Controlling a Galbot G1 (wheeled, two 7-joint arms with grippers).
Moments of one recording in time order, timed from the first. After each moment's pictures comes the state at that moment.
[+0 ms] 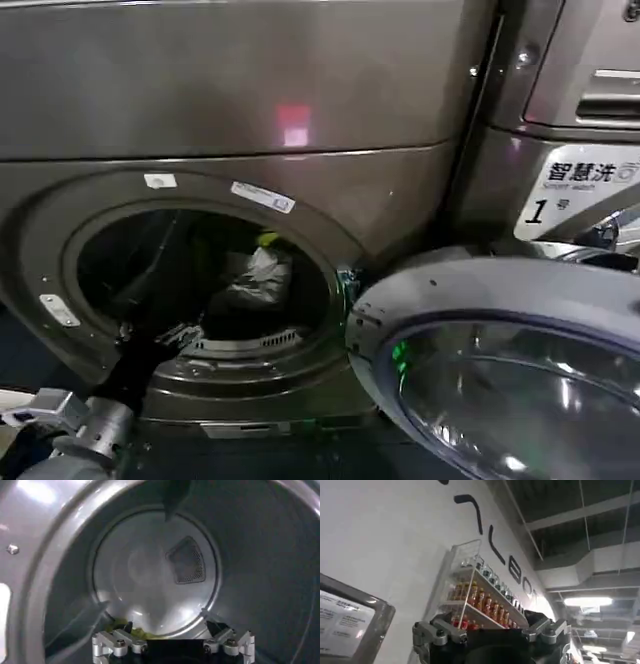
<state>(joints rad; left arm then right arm) 1.45 -1.46 -0.76 -2.39 -0.33 0.51 0.20 -1.69 0.77 2.28 1.78 0.68 -0.27 -0.15</state>
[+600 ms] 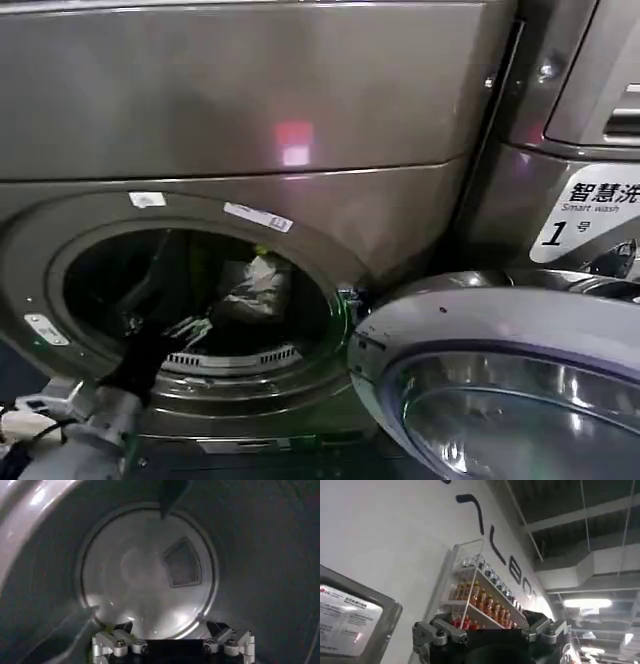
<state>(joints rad) 1.09 -1.39 -0.64 -2.00 -0.33 0.39 0.16 -1.77 0.73 2.37 1.78 0.68 -0.29 -0.13</state>
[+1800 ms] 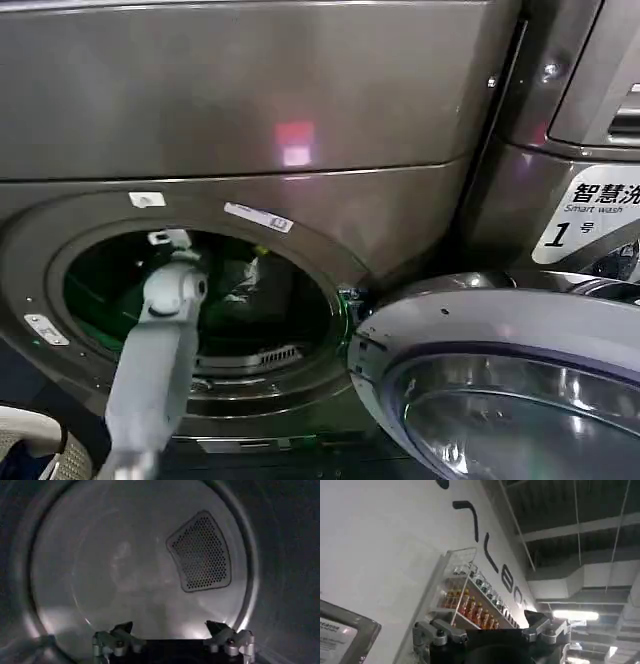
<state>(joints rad) 0.29 -1.40 -0.33 -1.01 -0.27 0.28 0.15 -1.79 0.70 2.43 1.75 0.66 -0.31 -0.15</state>
